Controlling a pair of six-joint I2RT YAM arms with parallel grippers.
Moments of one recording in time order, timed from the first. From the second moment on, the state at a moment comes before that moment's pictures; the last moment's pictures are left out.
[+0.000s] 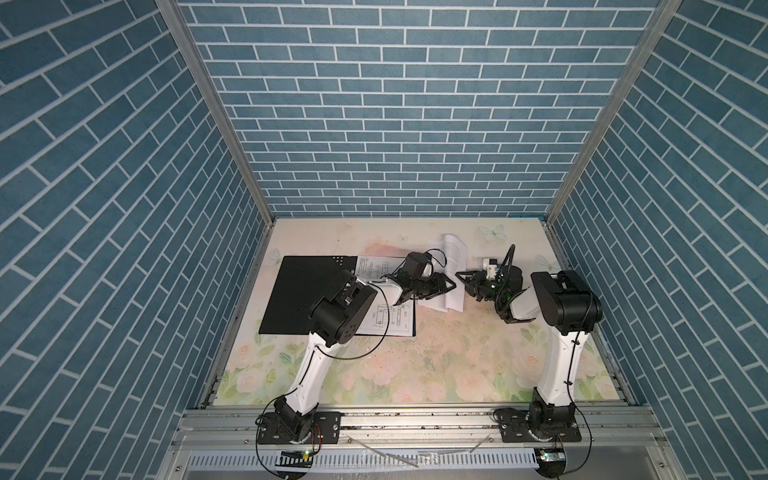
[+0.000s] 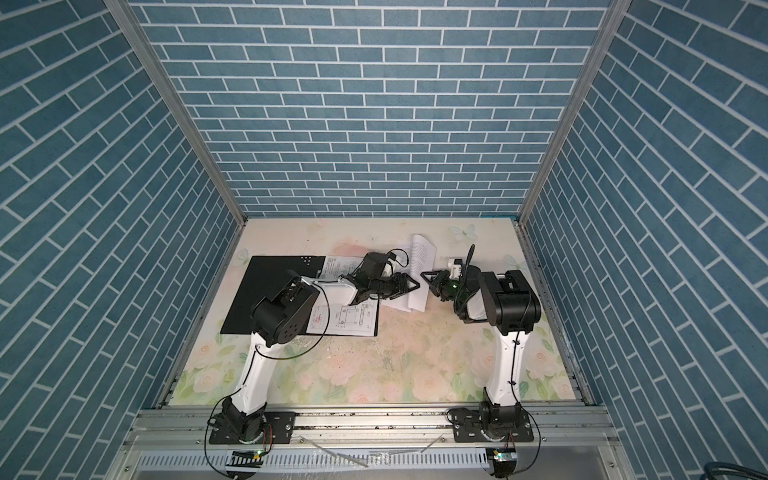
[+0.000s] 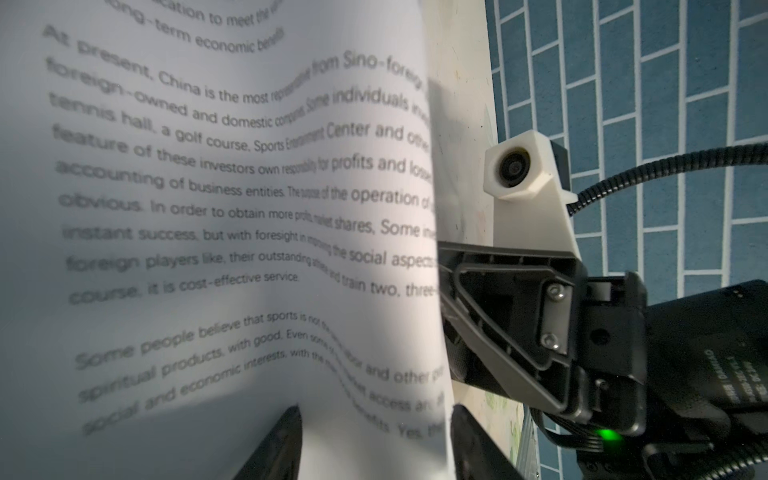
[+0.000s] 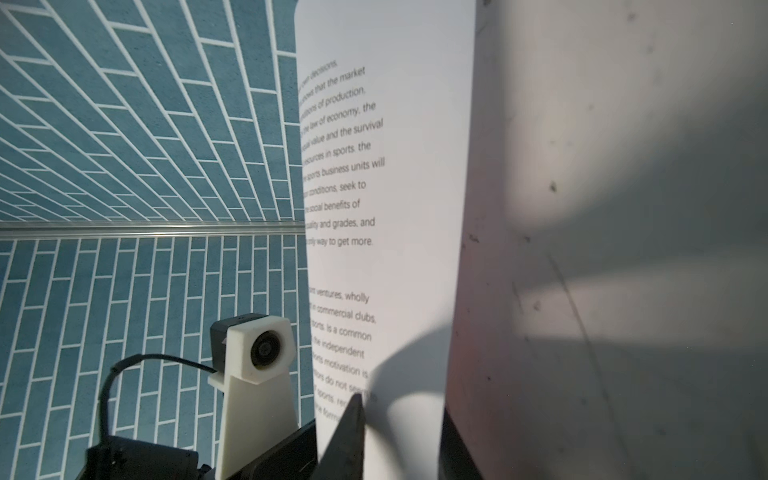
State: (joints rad) left arm -0.68 2.26 1.39 0.26 0.53 -0.89; right arm 0.16 2.10 0.74 1.00 -0.76 1.20
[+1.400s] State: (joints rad) left arm -0.67 1.91 1.36 -0.08 0.39 -0.74; right arm 0.19 1.62 0.96 0.09 -0.60 0.81
